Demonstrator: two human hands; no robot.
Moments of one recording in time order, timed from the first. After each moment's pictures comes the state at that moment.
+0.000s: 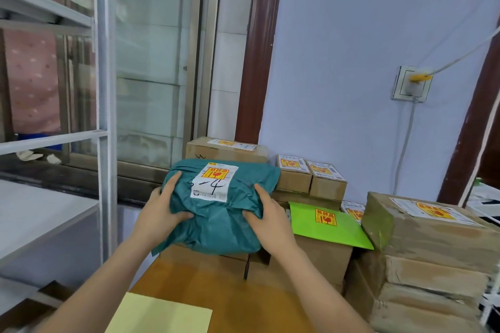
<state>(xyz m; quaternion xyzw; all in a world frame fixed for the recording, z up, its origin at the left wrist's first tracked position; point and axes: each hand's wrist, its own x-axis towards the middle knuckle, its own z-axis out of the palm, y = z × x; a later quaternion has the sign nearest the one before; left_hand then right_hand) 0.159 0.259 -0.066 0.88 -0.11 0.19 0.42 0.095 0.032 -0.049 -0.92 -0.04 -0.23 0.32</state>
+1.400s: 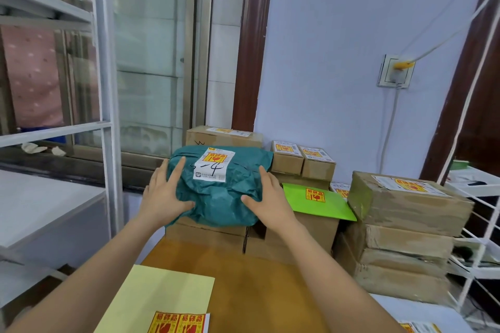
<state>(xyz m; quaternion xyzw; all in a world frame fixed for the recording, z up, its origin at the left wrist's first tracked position) 0.131 0.262 -0.060 0.93 -0.12 0.21 0.28 0.069 0.027 -0.043 -0.93 -0.03 -0.20 0.30</state>
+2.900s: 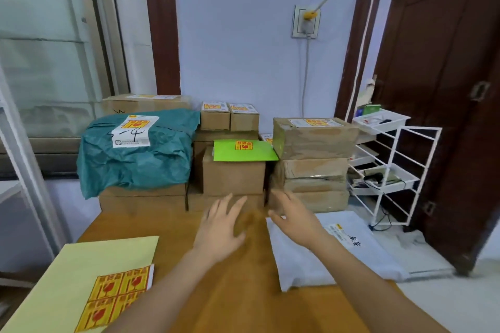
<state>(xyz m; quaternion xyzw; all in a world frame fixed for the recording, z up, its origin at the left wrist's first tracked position) -0.012 0.068 -0.158 0.91 -0.37 0.10 0.14 -0.093 -0.114 -0.131 -0.96 0.08 -0.15 0.21</state>
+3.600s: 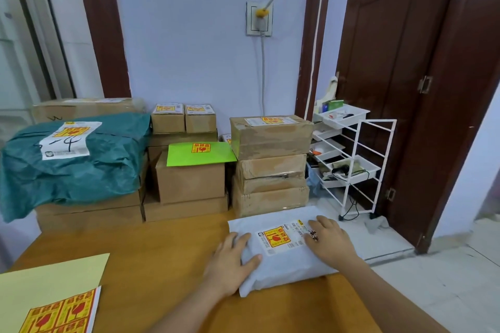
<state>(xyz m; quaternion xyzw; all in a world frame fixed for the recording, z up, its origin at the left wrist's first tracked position) -0.059 -0.016 -0.214 0.89 -0.38 -0.09 0.22 -0.172 -0.245 -0.201 -0.95 0.29 -0.08 0.08</state>
